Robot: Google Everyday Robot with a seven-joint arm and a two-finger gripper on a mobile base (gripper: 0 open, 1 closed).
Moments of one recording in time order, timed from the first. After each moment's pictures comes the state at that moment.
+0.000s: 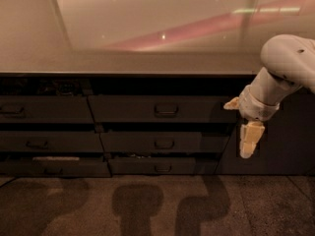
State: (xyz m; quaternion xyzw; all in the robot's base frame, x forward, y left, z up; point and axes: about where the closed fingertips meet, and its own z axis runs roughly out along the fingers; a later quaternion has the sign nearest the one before) arm 0.529 -0.249 0.728 -0.70 0.70 0.06 0.09
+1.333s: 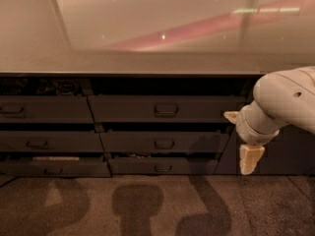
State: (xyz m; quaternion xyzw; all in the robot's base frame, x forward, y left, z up) arm 0.496 -0.240 0.721 -0.73 0.67 -0.08 0.12
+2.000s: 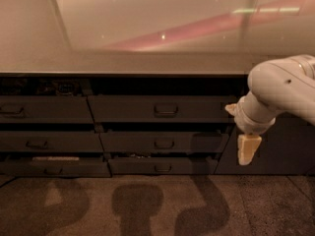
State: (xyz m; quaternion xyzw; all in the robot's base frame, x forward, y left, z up) arm 0.520 -0.253 0.721 -0.71 0.69 -0.08 0.10
